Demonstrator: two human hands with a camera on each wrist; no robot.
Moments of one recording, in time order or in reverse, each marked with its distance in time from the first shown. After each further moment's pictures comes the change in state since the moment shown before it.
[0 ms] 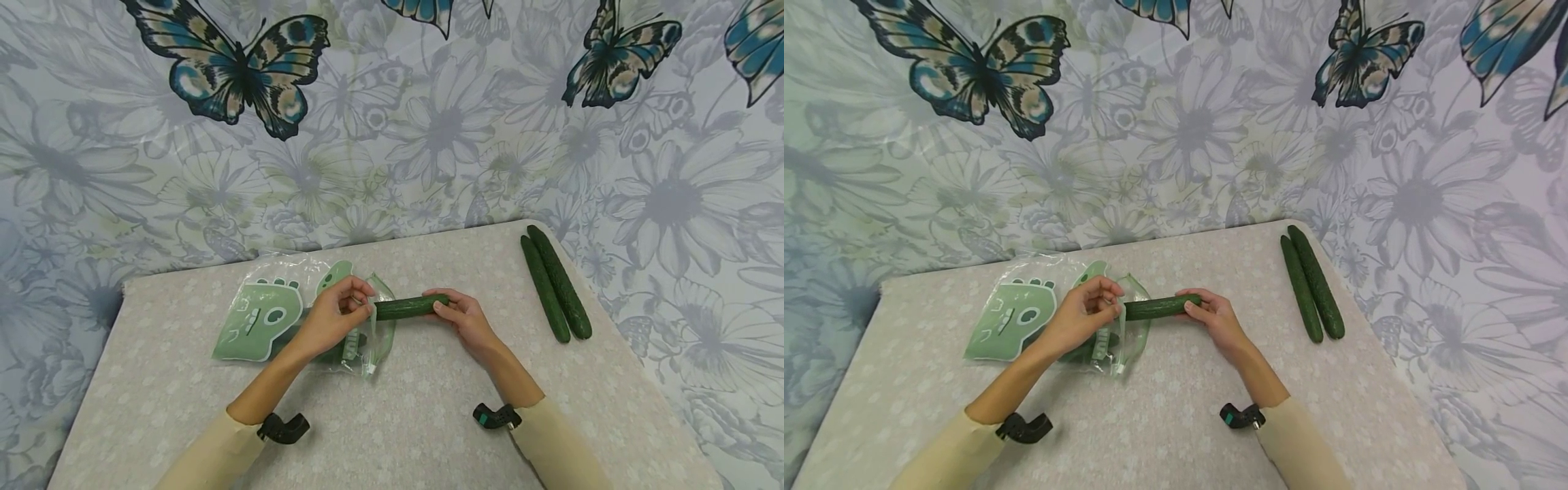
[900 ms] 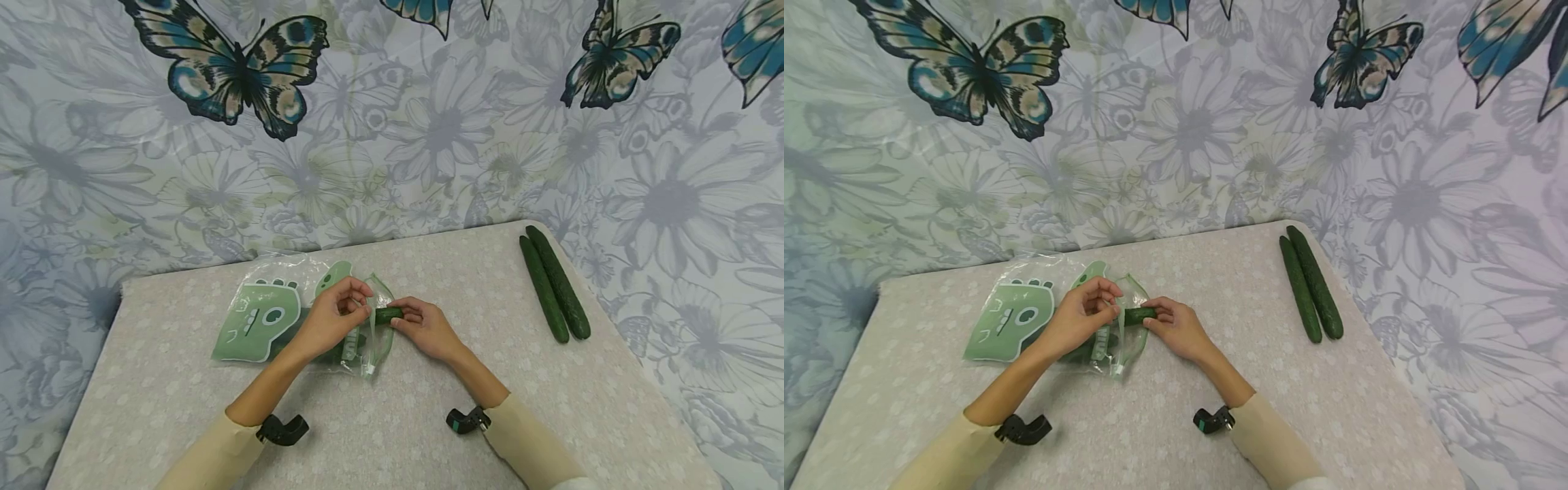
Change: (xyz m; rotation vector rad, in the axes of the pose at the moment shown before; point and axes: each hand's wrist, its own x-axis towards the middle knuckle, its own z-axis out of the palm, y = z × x) left_hand 0.000 0.001 0.001 -0.005 0.001 0.001; right_hand 0.017 0.017 0.057 -0.388 -0.048 -0.017
